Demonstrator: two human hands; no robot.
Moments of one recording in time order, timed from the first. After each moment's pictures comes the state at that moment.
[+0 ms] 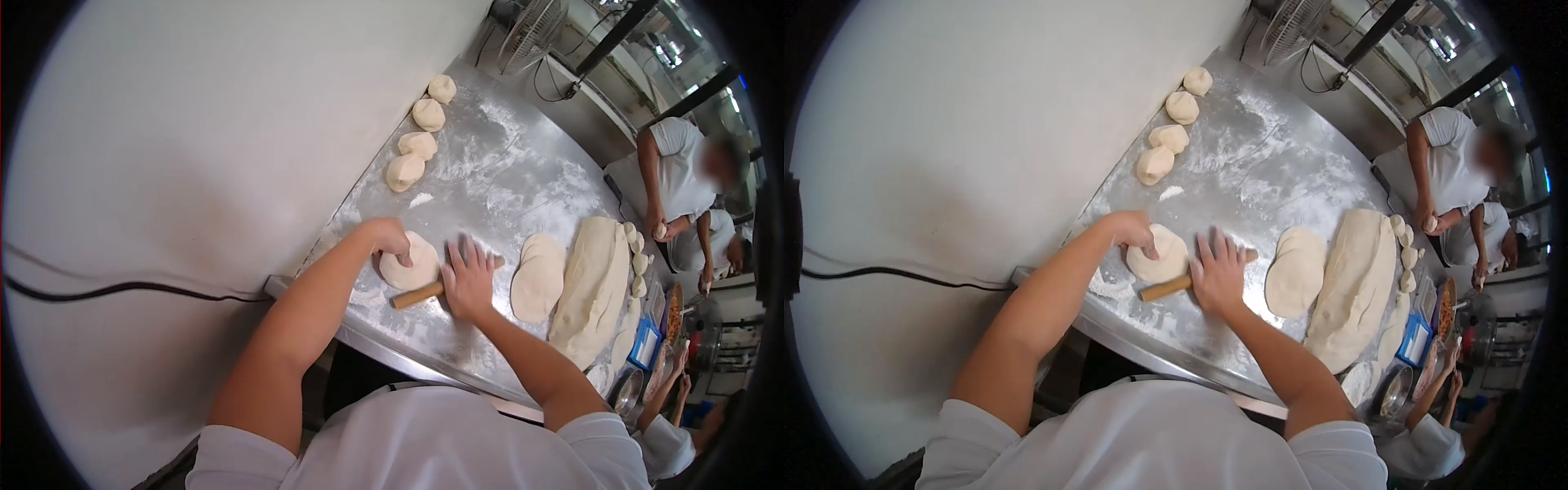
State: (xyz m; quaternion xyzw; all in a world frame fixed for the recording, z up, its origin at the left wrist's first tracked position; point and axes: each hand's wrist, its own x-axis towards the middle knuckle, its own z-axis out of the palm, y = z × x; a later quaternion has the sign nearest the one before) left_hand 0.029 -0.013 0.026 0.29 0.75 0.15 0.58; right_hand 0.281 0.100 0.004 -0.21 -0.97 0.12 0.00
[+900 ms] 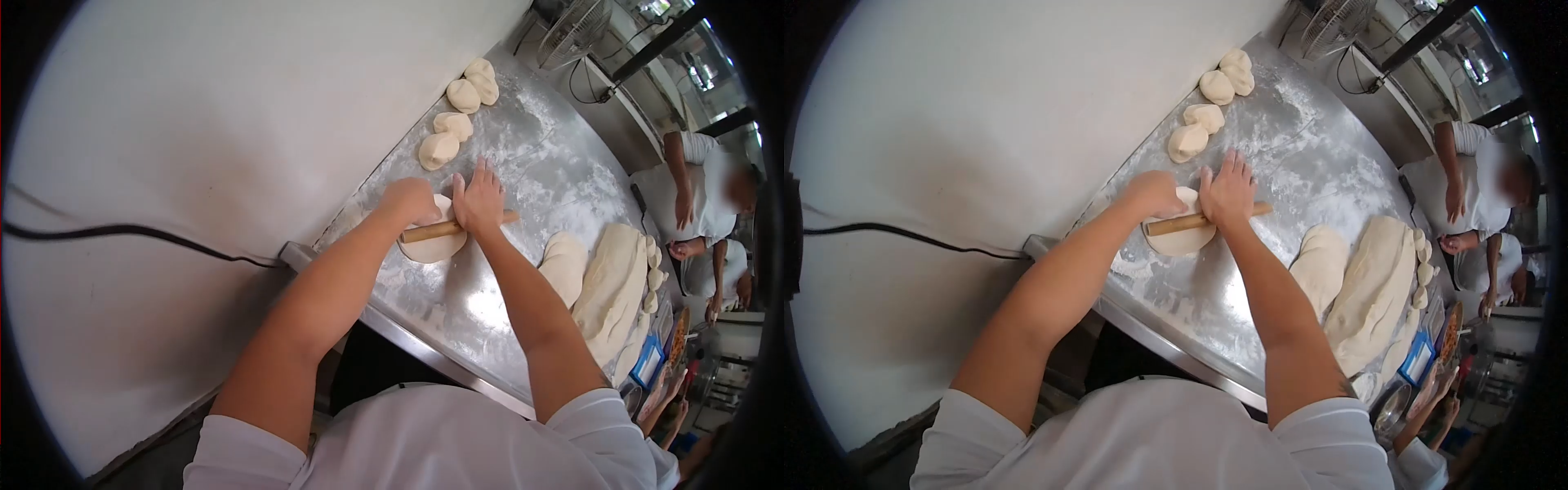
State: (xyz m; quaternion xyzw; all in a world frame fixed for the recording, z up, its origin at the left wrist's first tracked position) left_hand 0.030 -0.015 0.043 0.34 0.87 0.10 0.34; right_hand 0.133 0.133 -0.009 -0.32 -0.94 0.13 0.06
